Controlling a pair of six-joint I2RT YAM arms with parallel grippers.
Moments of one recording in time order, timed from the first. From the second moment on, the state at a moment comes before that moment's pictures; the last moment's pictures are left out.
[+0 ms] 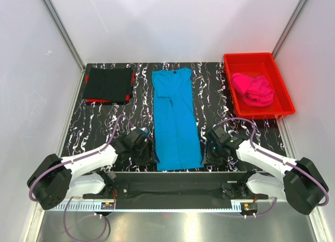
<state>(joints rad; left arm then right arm) -0.77 1.15 0.48 -0.38 0.18 -0.93 0.67 1.12 0.53 -0.62 -0.14 0.90</state>
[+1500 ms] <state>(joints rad) -0.77 0.99 0.34 -0.36 0.22 -1.03 0.66 1.12 0.46 -0.53 -0.16 1.00</state>
